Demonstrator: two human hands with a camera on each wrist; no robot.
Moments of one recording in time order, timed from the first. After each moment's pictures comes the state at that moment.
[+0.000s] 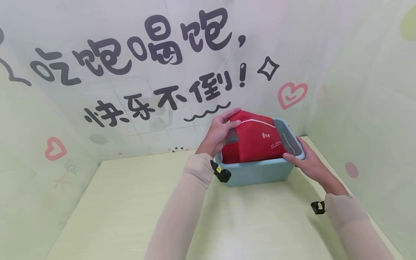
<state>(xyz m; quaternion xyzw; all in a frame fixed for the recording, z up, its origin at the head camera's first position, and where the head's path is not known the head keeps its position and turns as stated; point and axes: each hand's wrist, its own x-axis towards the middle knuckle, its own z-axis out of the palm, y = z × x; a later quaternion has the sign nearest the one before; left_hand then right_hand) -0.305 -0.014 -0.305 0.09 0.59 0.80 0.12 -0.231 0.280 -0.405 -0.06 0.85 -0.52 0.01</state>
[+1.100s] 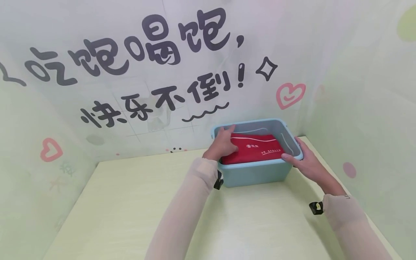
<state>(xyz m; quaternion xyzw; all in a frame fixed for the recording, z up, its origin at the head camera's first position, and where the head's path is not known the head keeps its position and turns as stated) -0.309 -0.008 -0.345 0.12 0.94 0.33 0.05 -0.231 0.280 -0.406 -0.06 0.85 -0.52 0.00</state>
